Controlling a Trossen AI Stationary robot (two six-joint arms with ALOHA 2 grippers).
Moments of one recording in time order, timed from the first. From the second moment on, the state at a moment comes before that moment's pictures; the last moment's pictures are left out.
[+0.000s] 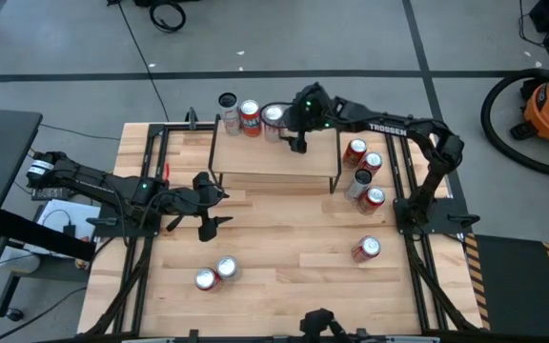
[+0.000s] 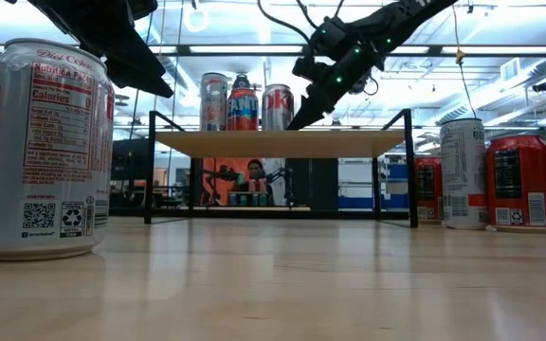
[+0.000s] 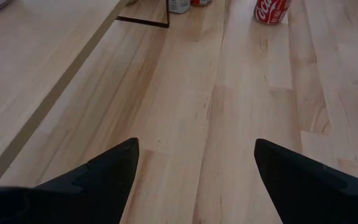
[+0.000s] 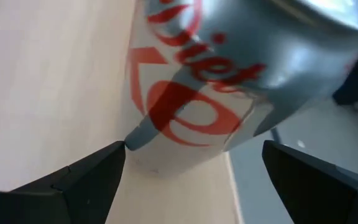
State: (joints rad) left arm -0.23 0.96 0.68 -0.36 -0.35 -0.28; right arm -0.55 1.73 1.39 -0.32 -0.10 -0.52
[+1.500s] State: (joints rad) left arm -0.19 0.89 0.68 -0.44 -0.35 -0.27; right arm -0.18 1.39 1.04 -0.07 0.21 -0.23
